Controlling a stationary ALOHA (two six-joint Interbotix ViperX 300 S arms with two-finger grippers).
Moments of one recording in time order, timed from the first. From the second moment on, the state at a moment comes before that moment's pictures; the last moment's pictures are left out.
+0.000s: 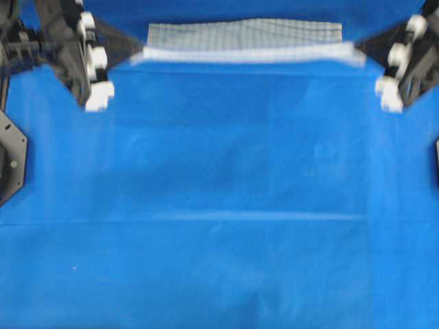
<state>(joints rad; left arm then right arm) 0.36 -0.53 0.96 -0.02 0.08 0.01 -0.29 -0.69 1.00 -0.49 0.35 0.73</state>
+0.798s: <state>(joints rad) -0.18 -0.06 1.12 -0.03 -0.23 -0.46 0.22 -0.23 1.06 -0.47 0.27 1.21</state>
